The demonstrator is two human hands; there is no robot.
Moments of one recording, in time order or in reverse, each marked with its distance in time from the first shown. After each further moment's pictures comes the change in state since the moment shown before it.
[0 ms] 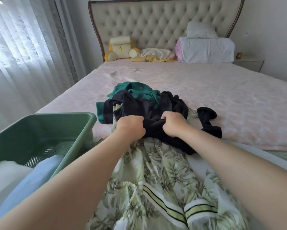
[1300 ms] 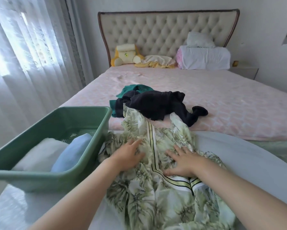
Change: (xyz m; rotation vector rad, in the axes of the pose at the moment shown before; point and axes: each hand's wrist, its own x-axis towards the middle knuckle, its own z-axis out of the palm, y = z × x) left_hand -0.176 -0.022 0.033 -0.412 -0.197 0.059; right_hand -0.177 0.043 0.030 -0.536 -0.543 -0.049
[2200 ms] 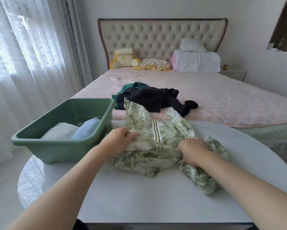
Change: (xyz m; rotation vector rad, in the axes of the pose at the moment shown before) left_hand -0.101 0.010 -0.026 -0.157 0.287 -0.043; right_hand -0.123 -0.025 0.020 -0.203 0.387 0.033
